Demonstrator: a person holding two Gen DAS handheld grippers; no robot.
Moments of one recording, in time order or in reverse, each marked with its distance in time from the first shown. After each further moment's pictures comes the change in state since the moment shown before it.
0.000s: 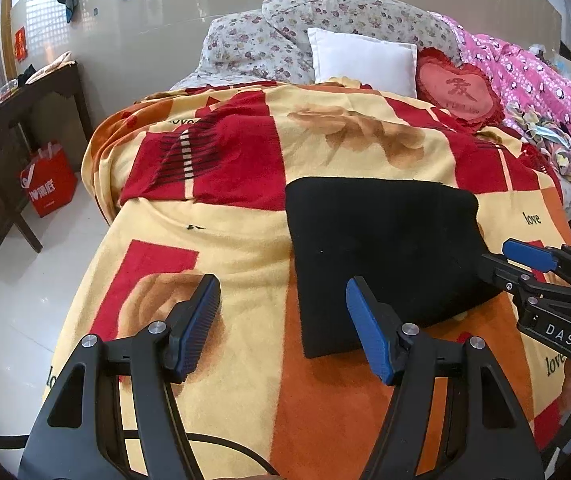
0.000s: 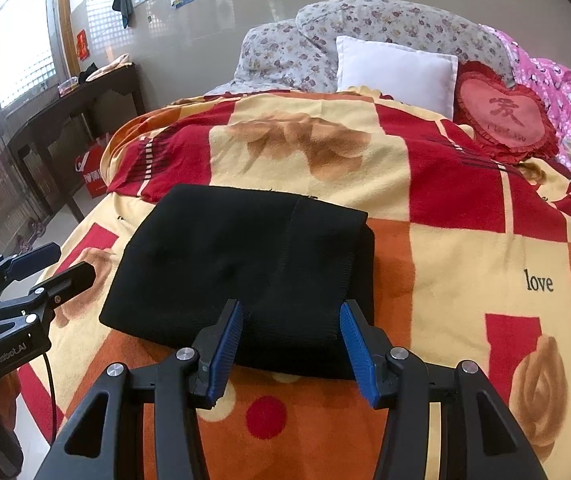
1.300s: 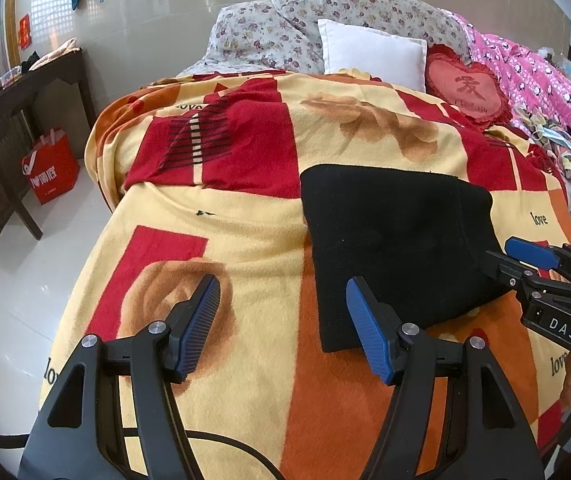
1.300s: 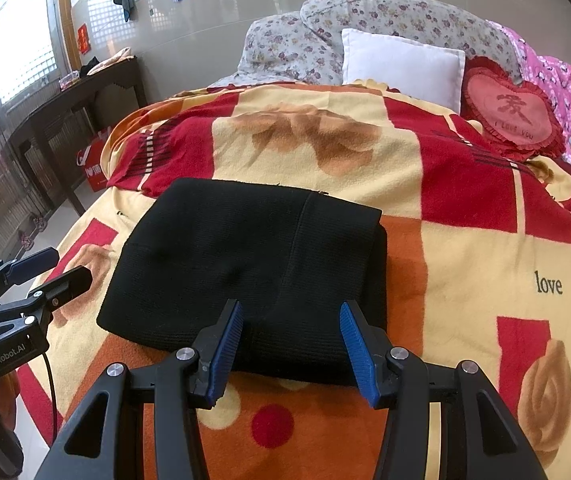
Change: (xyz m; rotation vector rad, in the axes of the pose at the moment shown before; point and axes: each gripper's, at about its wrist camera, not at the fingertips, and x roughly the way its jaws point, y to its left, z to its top) left arm 0.008 0.008 -0.005 -0.023 0.027 0.008; right arm 0.012 0.004 0.005 -0.011 0.023 0.009
